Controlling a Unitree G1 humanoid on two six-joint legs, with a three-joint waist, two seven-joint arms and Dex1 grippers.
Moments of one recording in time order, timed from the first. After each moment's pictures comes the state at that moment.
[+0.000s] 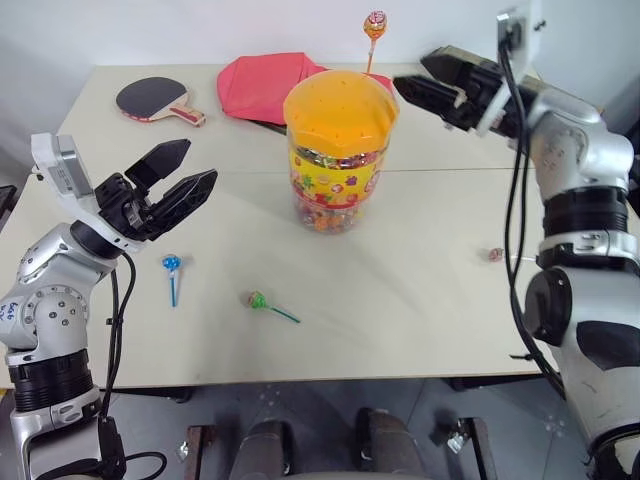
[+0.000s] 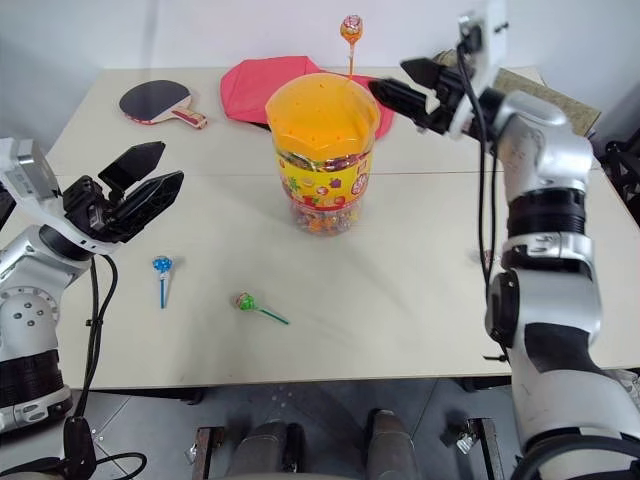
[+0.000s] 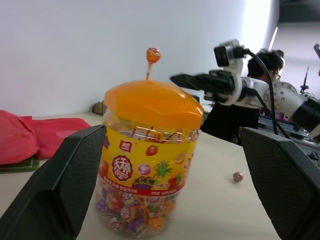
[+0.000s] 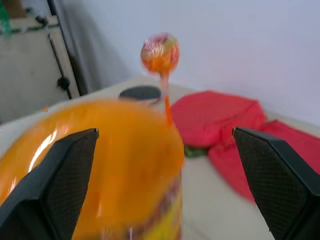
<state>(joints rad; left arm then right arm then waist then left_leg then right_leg) -0.47 0.61 0.42 -0.11 -0.90 0.50 -0.81 -1.39 -0.46 -0.17 0.85 0.34 0.39 0.91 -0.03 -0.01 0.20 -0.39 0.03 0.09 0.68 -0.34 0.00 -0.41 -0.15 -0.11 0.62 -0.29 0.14</state>
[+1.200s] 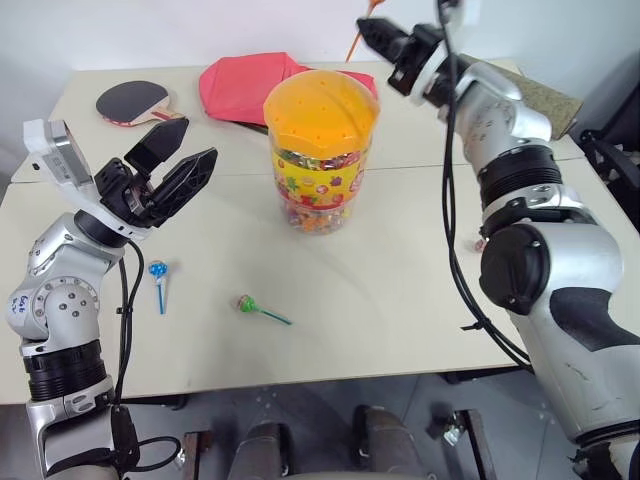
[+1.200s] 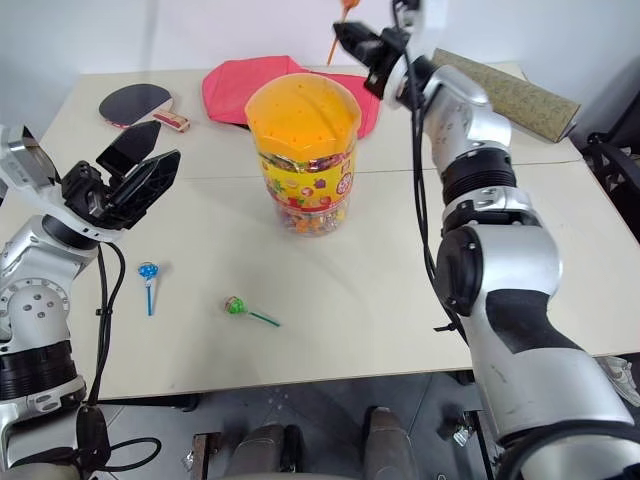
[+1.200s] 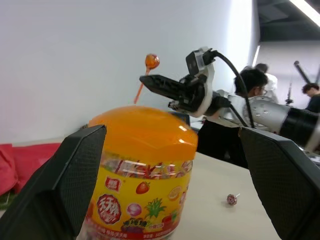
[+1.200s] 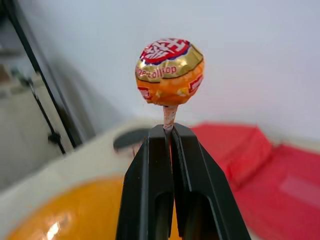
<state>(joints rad) -0.52 0.58 0.42 -0.10 -0.91 0.46 -0.86 -1.58 -0.36 -0.31 1.17 0.35 0.18 0.84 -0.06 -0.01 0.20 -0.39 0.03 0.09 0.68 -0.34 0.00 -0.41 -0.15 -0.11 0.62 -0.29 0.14</state>
